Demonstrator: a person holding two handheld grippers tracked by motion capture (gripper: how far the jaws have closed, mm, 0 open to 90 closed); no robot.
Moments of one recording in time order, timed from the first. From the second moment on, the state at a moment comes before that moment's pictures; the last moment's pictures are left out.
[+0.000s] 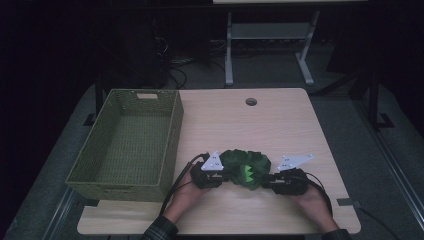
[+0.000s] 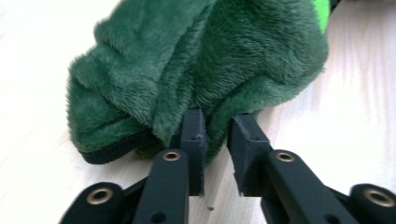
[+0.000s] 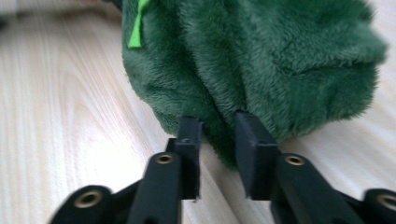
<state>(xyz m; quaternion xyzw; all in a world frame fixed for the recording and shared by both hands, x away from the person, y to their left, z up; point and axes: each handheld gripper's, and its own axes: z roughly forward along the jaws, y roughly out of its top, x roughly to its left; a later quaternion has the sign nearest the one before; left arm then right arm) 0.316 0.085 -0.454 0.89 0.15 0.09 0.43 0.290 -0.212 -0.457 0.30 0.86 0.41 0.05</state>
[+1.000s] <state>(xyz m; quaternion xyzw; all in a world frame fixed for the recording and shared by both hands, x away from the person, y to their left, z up) 0.299 0.093 -0.420 0.87 0.18 0.05 0.46 0.321 -0.227 -0.412 0.31 0.83 0.46 0.10</state>
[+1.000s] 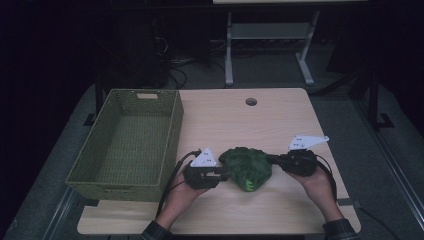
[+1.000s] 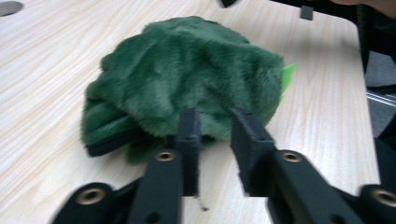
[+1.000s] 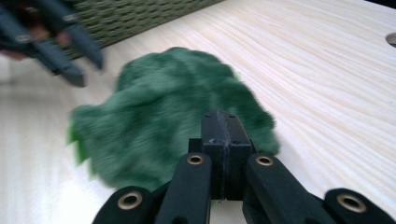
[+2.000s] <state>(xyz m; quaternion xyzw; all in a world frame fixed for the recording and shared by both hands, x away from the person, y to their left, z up) 0.310 0.049 -0.464 0.90 0.18 0.02 0.40 0.389 -0.206 -0.451 0.33 0.85 0.40 0.06</state>
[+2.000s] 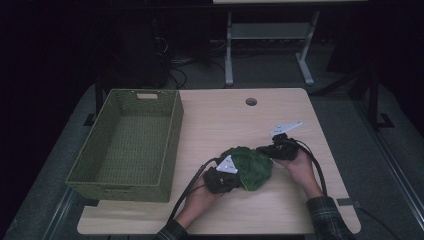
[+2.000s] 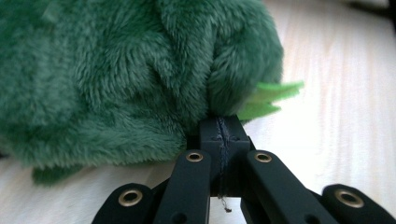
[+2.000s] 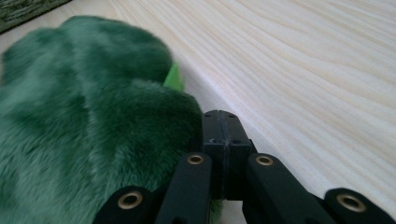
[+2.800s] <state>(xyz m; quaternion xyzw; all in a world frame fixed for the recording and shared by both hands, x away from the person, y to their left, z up) 0.337 0.084 -0.462 0.89 0.22 0.04 0.39 0.323 -0.200 -0.455 0.27 0.89 0.38 0.00</state>
